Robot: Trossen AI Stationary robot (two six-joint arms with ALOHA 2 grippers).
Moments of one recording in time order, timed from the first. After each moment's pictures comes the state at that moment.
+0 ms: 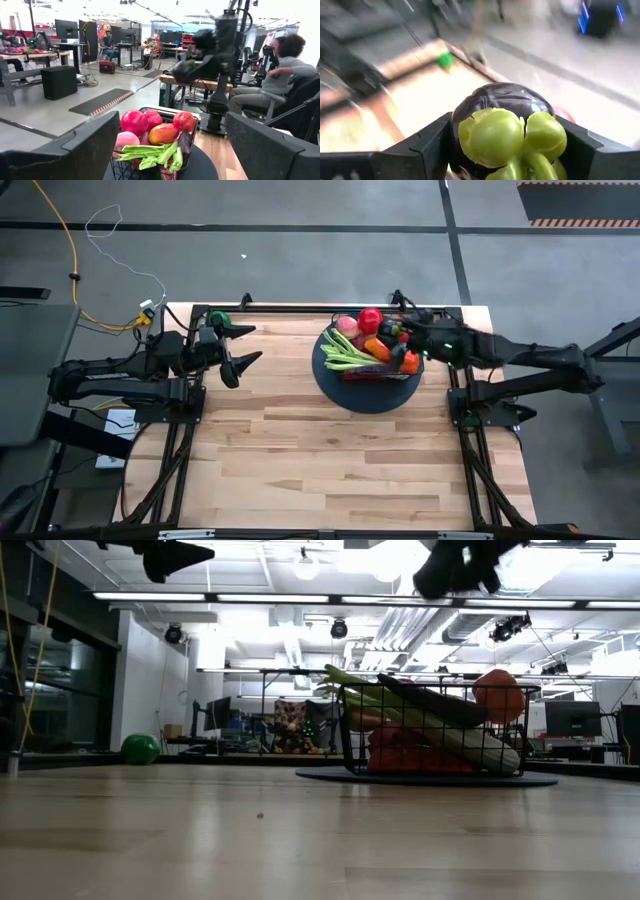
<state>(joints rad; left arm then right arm) 0.24 0.58 0.54 0.11 -0.20 -0.05 -0.13 0.93 0.90 -0.31 0.44 0.27</state>
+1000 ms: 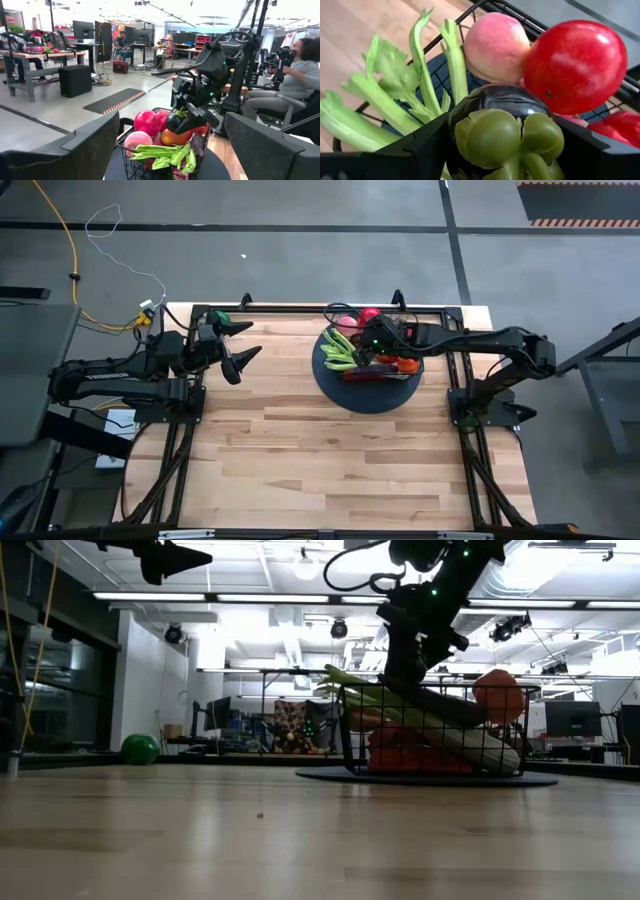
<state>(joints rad) 0.24 0.58 0.54 0.11 -0.27 -0.05 -0.25 1.44 1.10 -0.60 0.39 0.49</state>
